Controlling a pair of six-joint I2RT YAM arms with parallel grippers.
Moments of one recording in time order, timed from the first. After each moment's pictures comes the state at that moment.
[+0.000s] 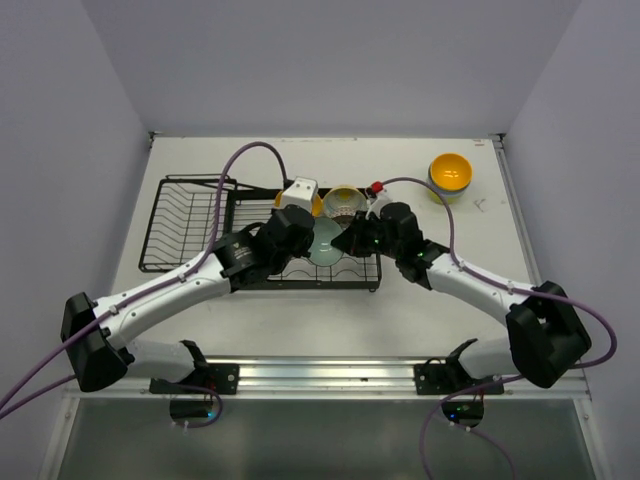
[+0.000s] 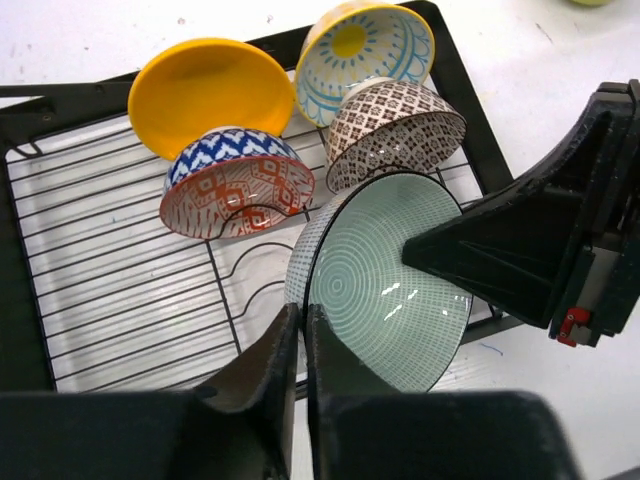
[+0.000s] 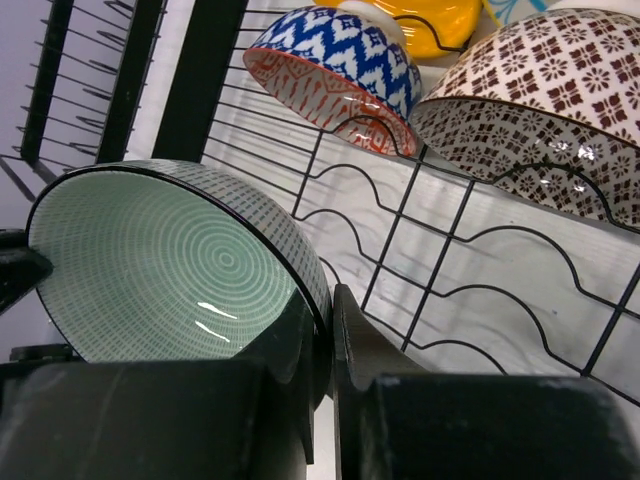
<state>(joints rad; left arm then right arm) -0.94 1.29 1.16 -0.53 -0.55 -0.45 0.63 1.36 0.76 0.15 -0.21 0.65</state>
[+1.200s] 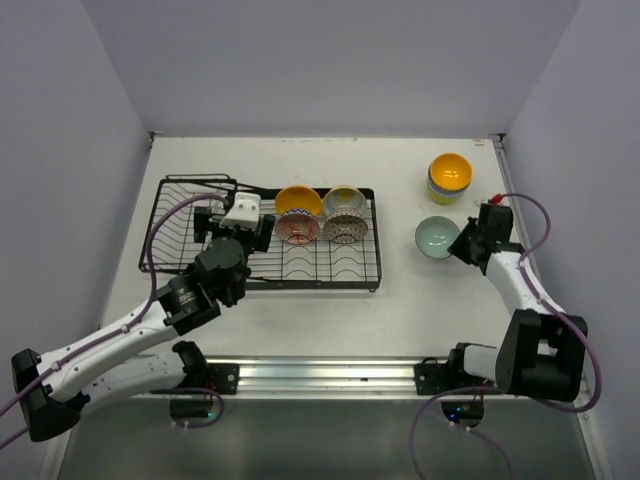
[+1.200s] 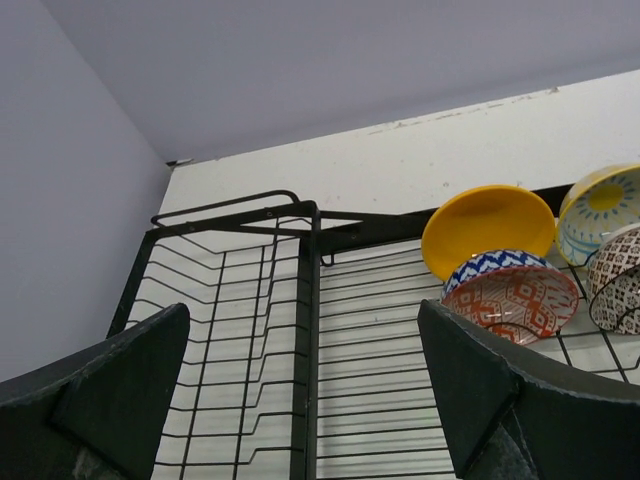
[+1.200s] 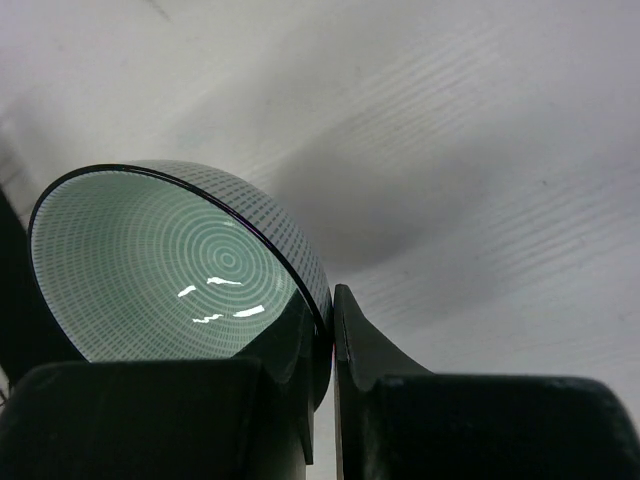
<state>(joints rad) -0.93 0.85 0.77 -0.06 -1.00 0.13 -0.12 1.23 0.72 -0.33 -0.02 0.50</state>
